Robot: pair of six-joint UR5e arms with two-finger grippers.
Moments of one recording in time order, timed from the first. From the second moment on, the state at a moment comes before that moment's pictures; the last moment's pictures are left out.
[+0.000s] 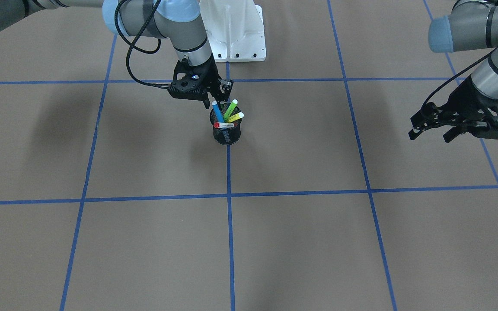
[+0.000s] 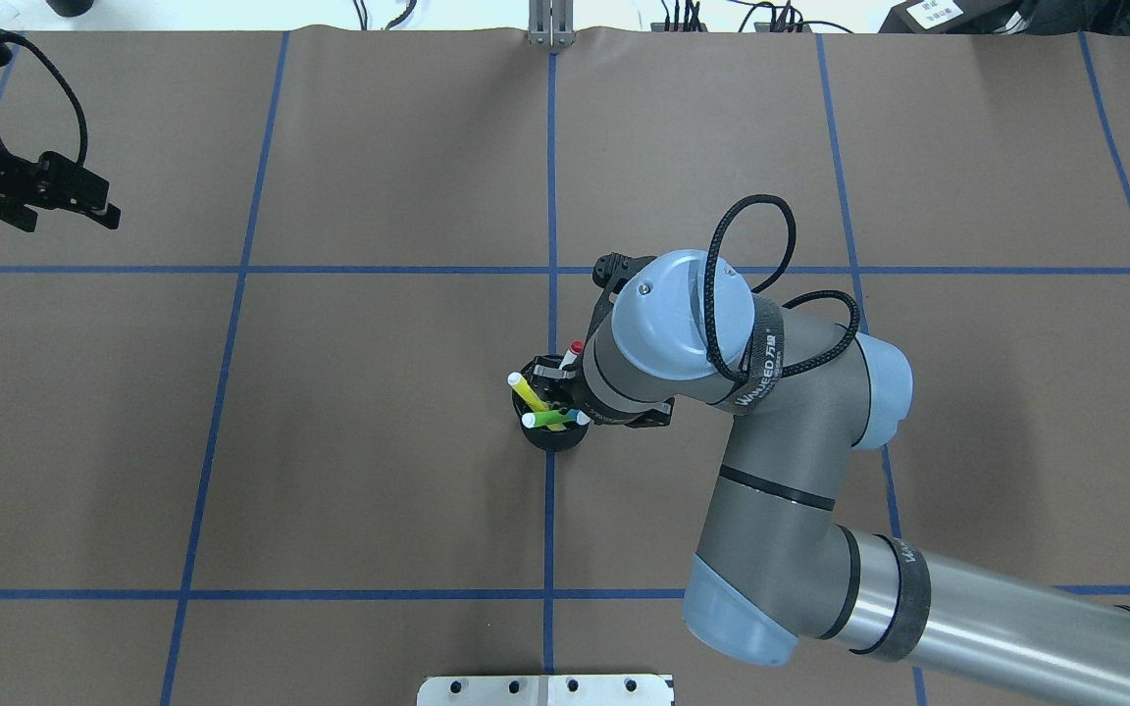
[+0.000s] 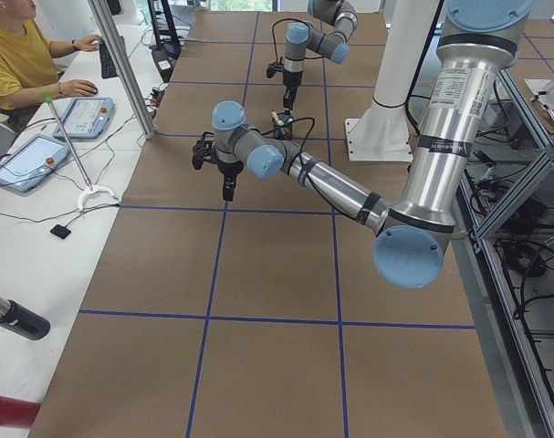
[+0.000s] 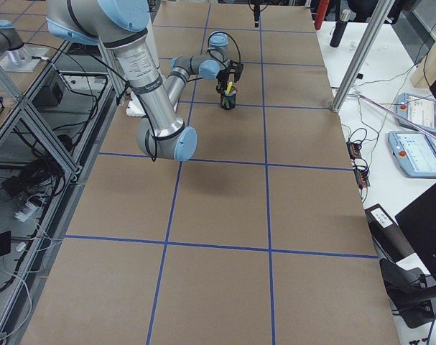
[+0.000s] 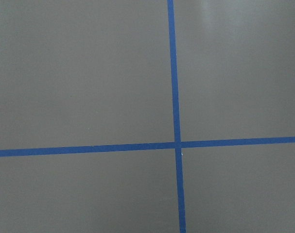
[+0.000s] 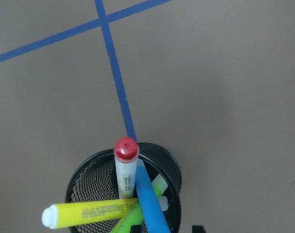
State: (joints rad) left arm -1.12 -1.78 -1.84 -1.75 -2.29 -0.73; right arm 0.44 -0.92 1.81 -1.53 1.83 1.56
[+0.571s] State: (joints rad) left arm -1.12 -1.78 -1.84 -1.75 -2.29 -0.73; right arm 0.44 -0.93 1.80 -1.53 1.83 1.56
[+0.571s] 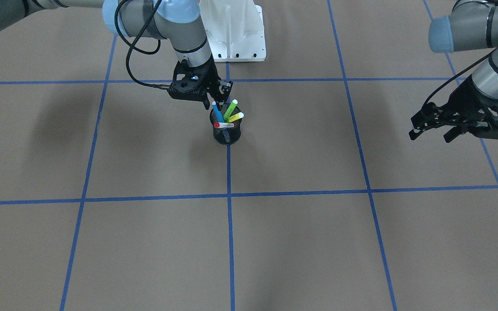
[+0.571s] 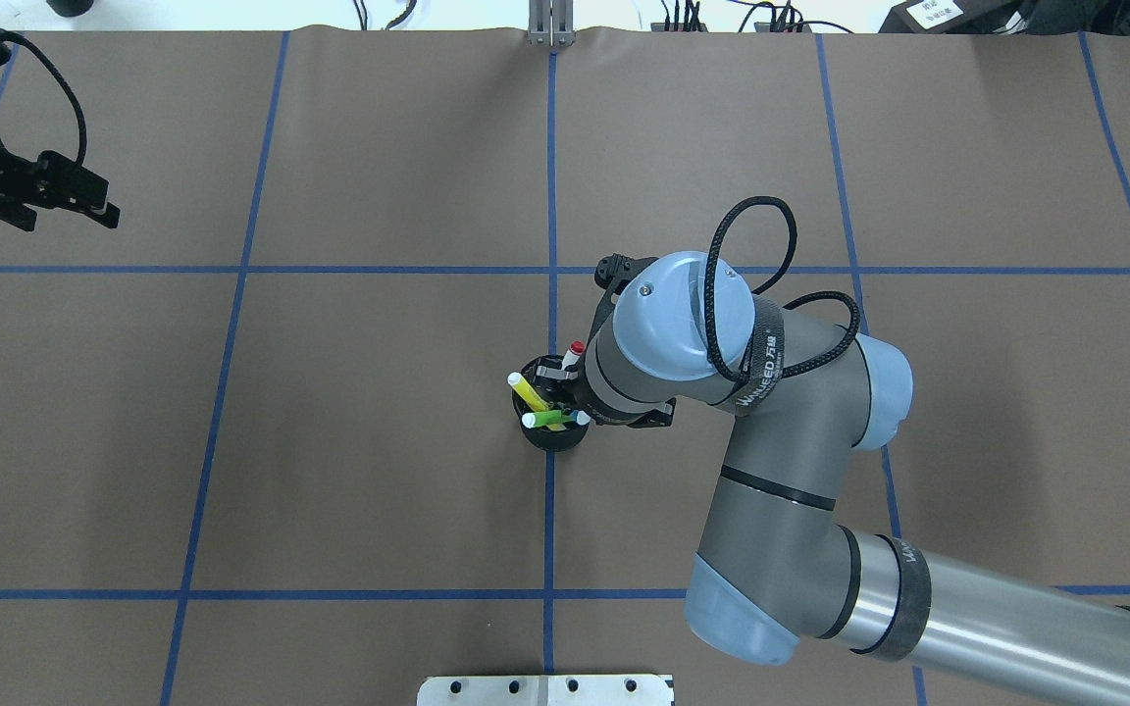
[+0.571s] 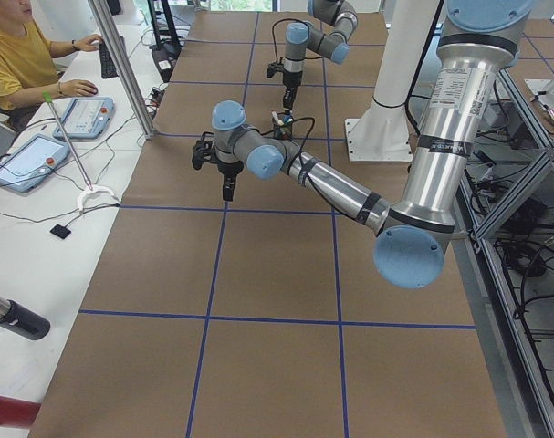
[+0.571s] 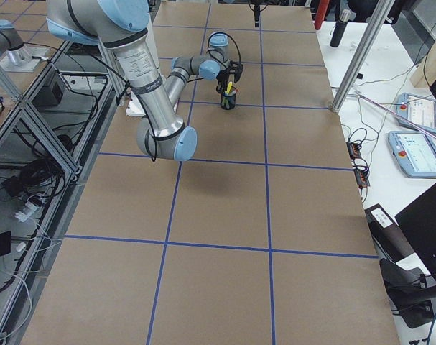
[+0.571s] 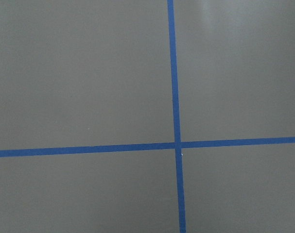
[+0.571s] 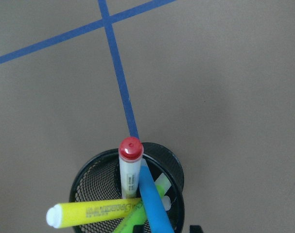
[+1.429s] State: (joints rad) left arm -1.12 -1.78 -1.84 -1.75 -2.29 -0.72; right arm 0.45 -0.93 1.85 -1.56 1.83 1.56
